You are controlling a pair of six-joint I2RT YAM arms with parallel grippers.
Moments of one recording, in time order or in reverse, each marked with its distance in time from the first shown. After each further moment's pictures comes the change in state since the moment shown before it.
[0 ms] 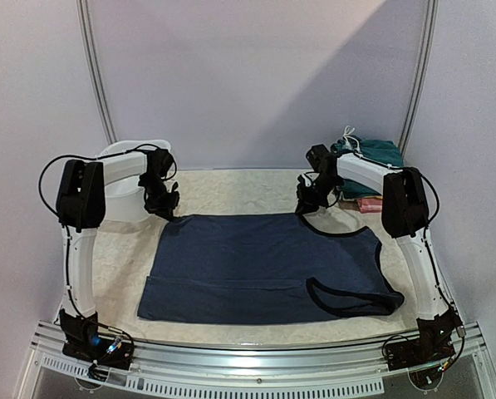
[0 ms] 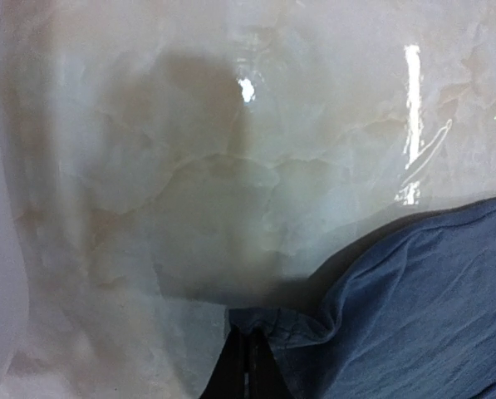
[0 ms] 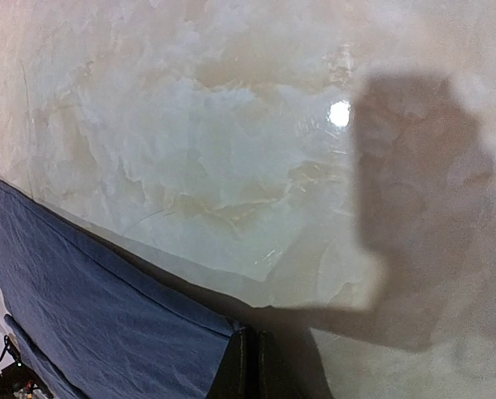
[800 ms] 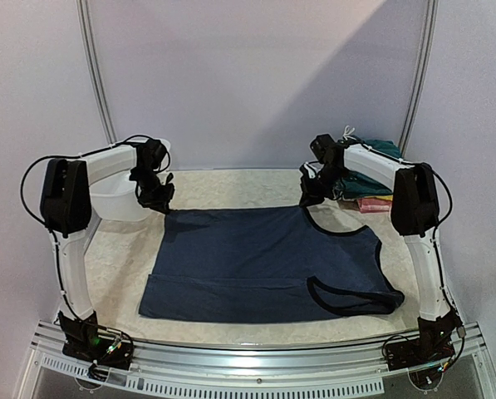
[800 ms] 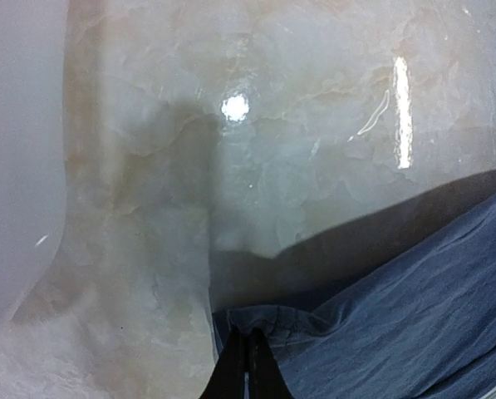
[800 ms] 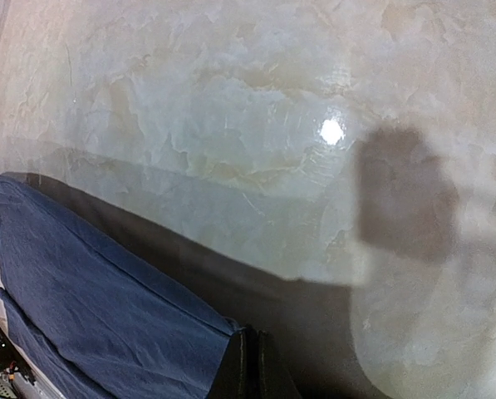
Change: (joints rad) left arm 0.000 -0.164 -0.095 0.007 0.000 -0.009; right arm 0.003 -0.117 -0.051 -0.030 0.035 -0.085
